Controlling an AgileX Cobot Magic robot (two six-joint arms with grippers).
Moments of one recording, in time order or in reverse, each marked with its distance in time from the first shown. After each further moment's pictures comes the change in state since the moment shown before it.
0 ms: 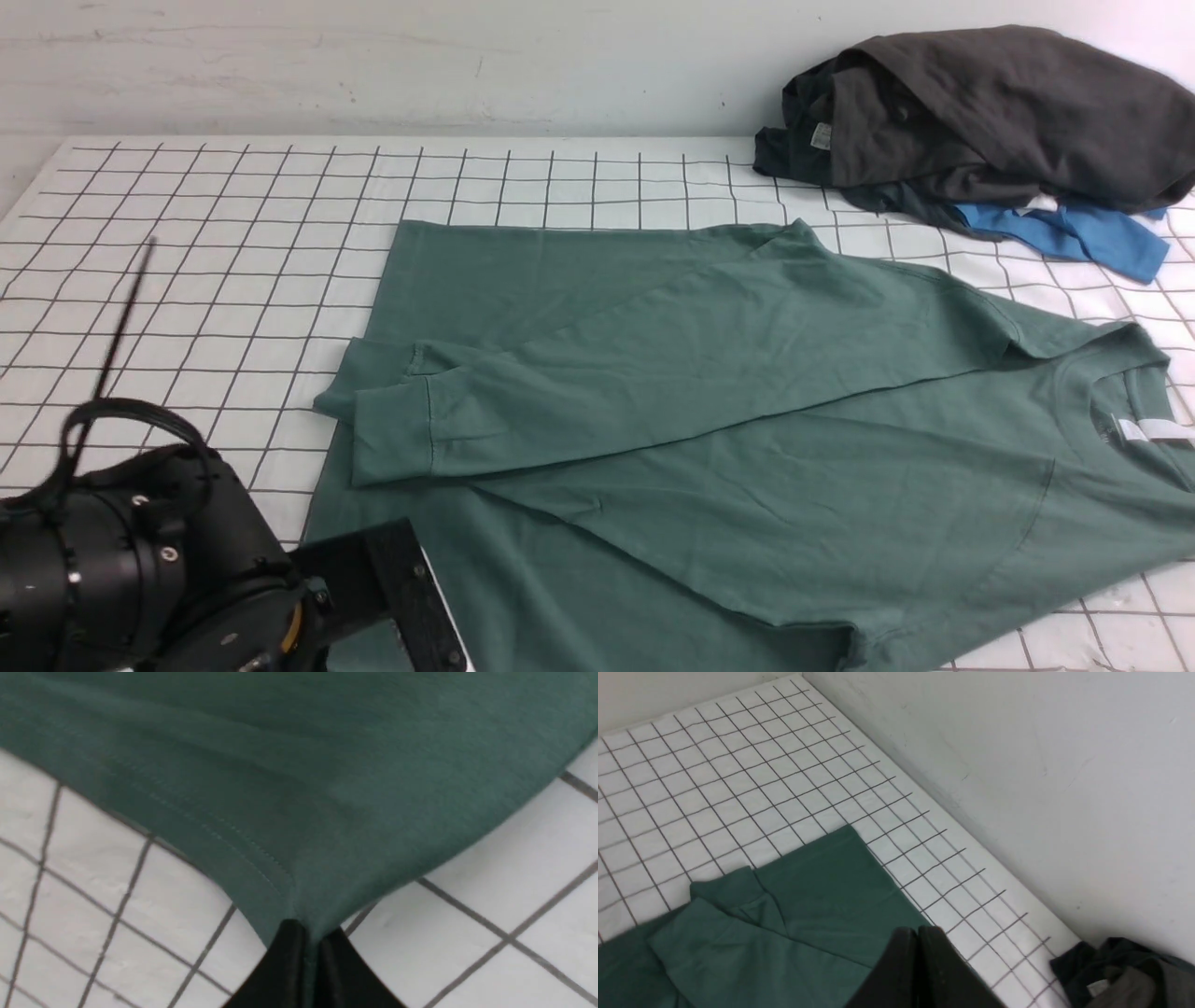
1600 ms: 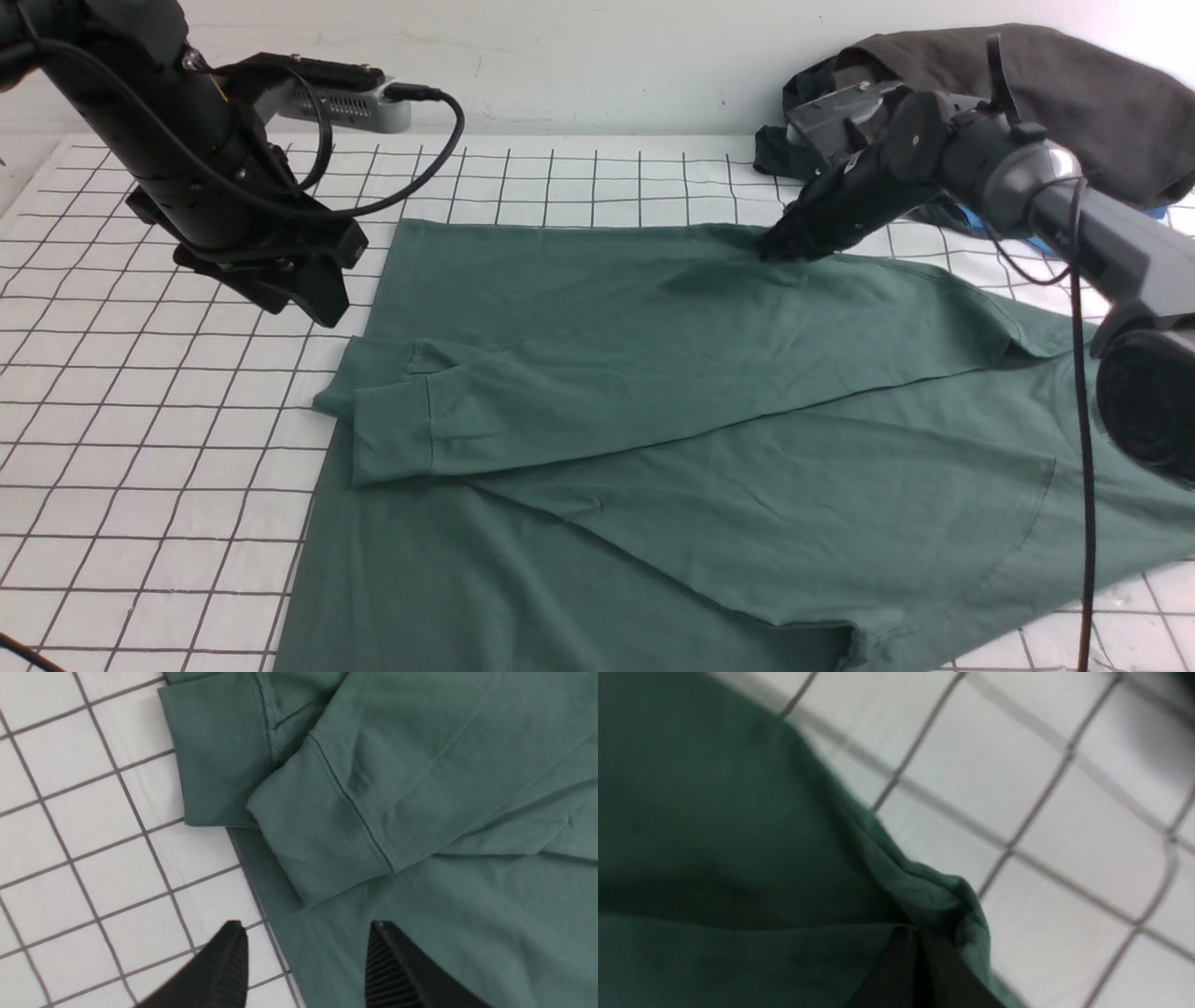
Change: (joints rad) right arm -0.071 0.841 -0.070 -0.225 -0.494 0.291; left arm 0.512 0.404 -0.990 -0.569 0.443 0.159
